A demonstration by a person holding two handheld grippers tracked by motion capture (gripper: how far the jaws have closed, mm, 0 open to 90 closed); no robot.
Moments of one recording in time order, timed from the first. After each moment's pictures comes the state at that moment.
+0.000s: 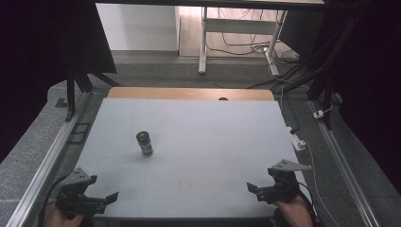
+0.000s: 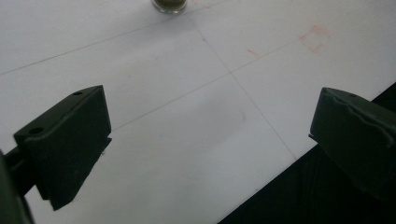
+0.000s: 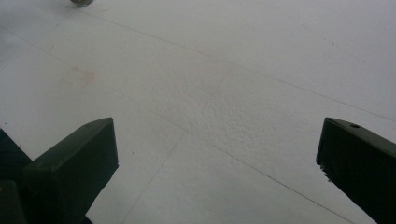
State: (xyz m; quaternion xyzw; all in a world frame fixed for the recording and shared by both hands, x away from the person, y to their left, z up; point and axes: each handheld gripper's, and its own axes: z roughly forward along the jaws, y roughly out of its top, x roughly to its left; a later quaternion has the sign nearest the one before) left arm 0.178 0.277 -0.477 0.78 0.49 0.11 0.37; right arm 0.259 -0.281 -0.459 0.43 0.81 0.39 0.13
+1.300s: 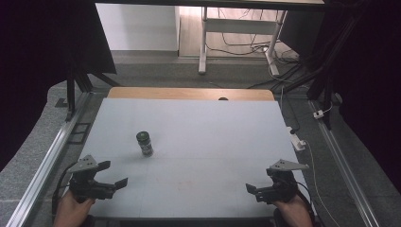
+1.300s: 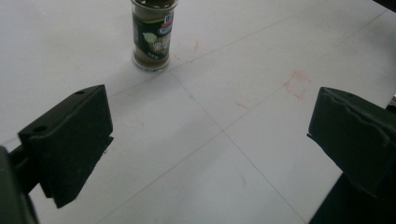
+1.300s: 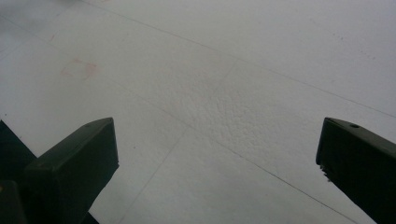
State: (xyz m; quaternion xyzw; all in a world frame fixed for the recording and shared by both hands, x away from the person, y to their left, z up) left arm 0.220 0.272 -0.485 0.77 0.44 0.11 0.44; right arm 0.260 -0.278 -0.461 0.42 0.82 0.37 0.12
